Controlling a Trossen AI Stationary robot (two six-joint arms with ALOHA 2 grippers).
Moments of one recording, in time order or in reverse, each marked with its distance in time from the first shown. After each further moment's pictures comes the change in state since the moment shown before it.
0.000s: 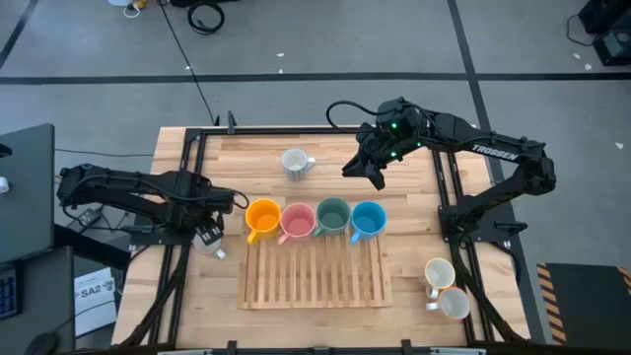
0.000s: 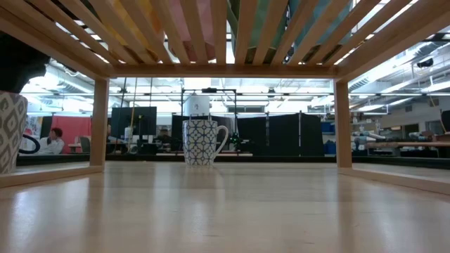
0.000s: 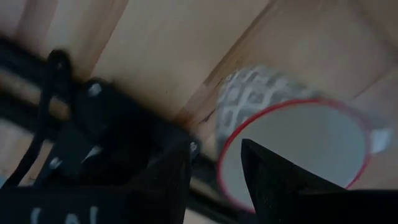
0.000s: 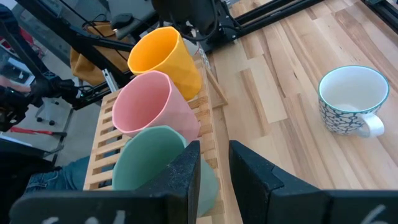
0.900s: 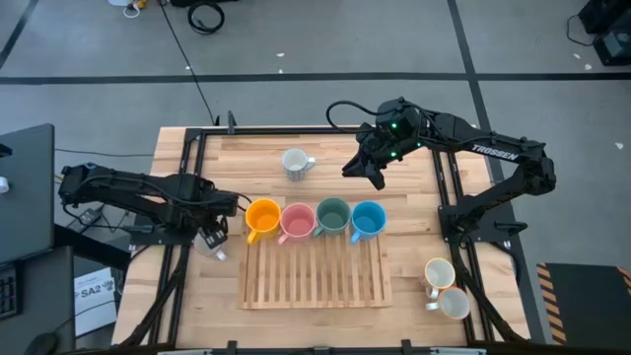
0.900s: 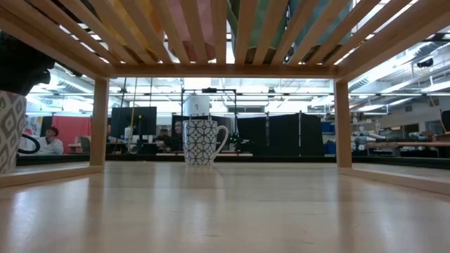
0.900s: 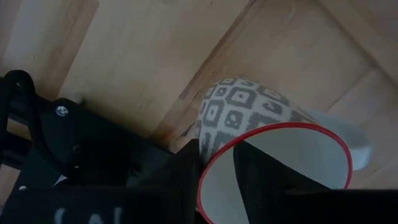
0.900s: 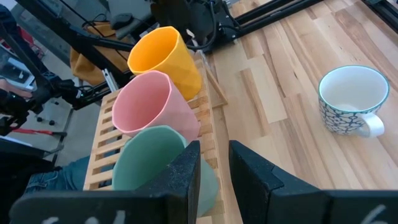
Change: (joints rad) left arm -0.024 0.023 -0.031 0.101 0.037 0.002; right arm 0.000 0.000 0.000 0.000 0.000 0.000
